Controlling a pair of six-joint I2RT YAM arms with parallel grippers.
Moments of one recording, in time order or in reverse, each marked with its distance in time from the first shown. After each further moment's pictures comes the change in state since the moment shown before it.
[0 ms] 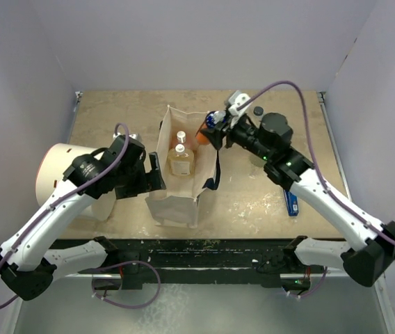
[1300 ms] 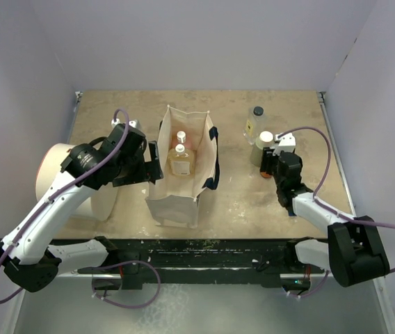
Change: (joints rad) left arm 0.000 0.087 0.160 -0.044 -0.112 0.082; right arm -0.428 -0.039 -0.719 0.391 0.494 0.148
